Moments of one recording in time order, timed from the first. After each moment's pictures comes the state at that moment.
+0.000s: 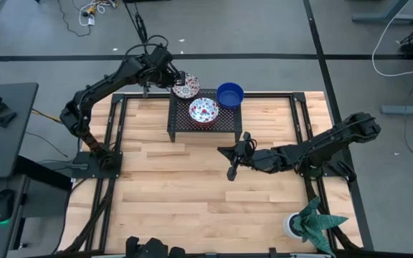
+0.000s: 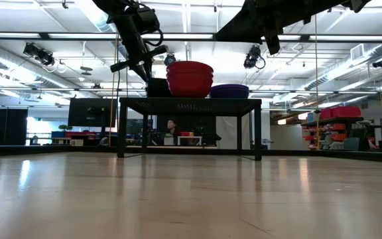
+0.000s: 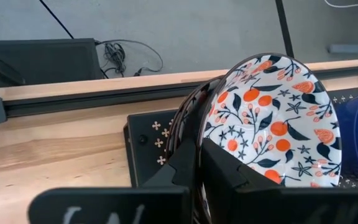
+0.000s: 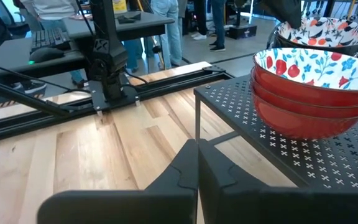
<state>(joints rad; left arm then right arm) 0.74 1.65 1.58 -0.87 -0.08 -0.70 0.29 1.42 0.77 0.37 0.66 0.25</state>
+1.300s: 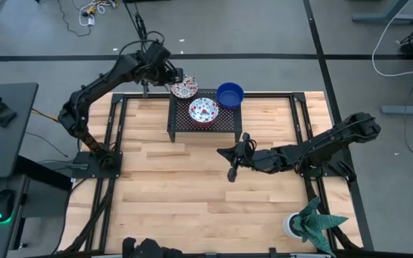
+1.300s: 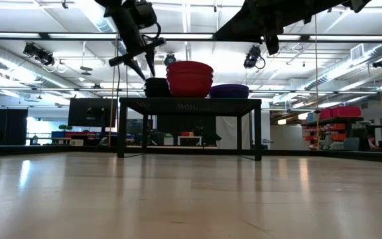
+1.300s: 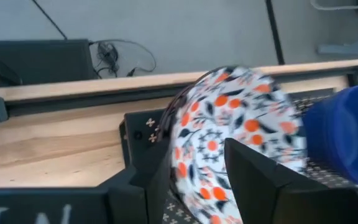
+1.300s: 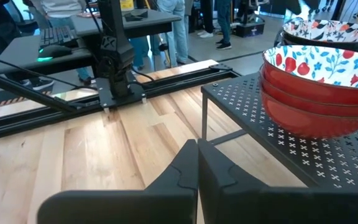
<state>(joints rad) 0.76 1.63 1.63 -0.93 -0.05 -0.70 0.29 1.42 0.77 0.37 0.63 0.25</state>
